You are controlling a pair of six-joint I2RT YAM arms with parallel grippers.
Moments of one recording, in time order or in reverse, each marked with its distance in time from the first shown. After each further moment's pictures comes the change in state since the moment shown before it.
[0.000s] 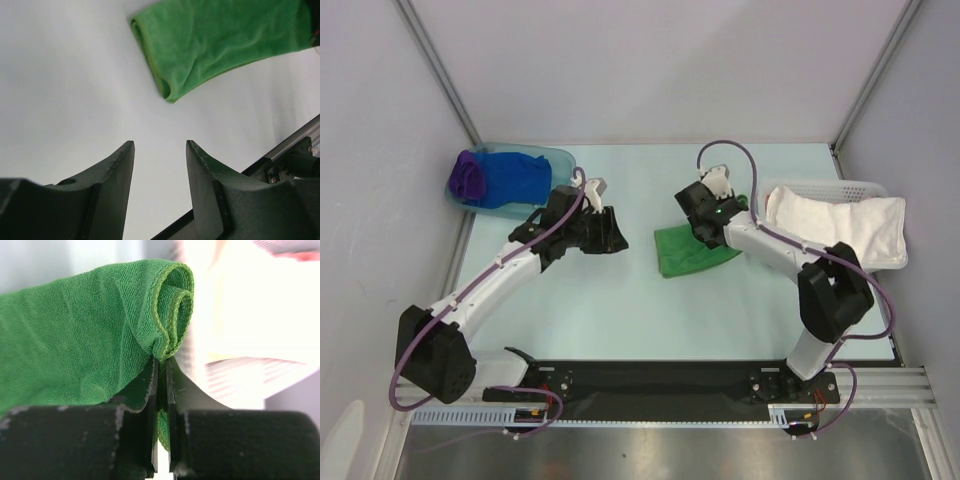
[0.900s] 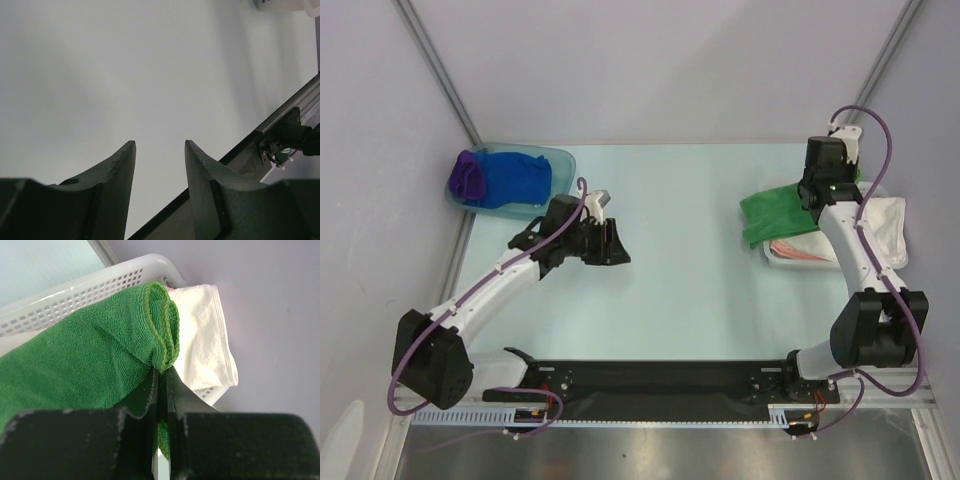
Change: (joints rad) left arm 0.001 -0.025 -0.071 0.008 0.126 0.018; right arm -0.626 -0.278 0.014 0.185 -0.133 -0.312
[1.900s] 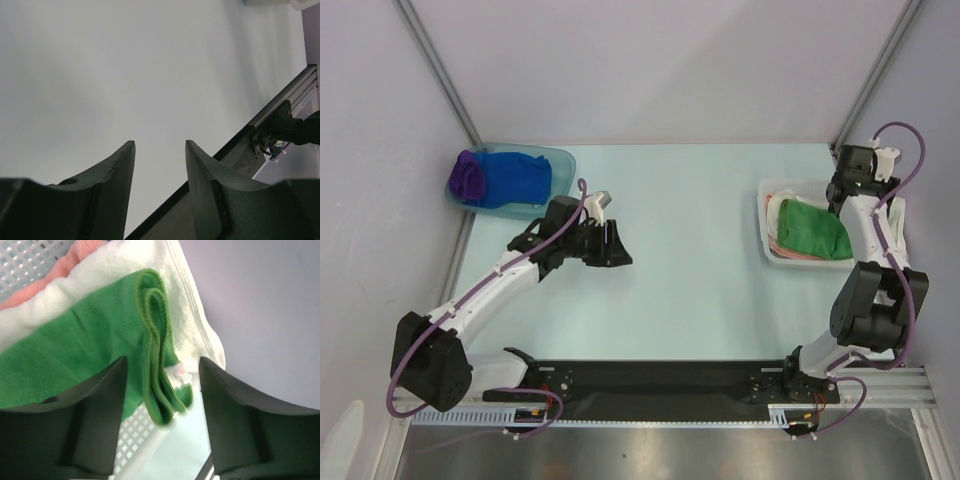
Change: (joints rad) left arm 0.000 -0.020 -0.025 0.022 0.047 0.000; right arm -0.234 0.122 0.005 -0.058 -0.027 0.118
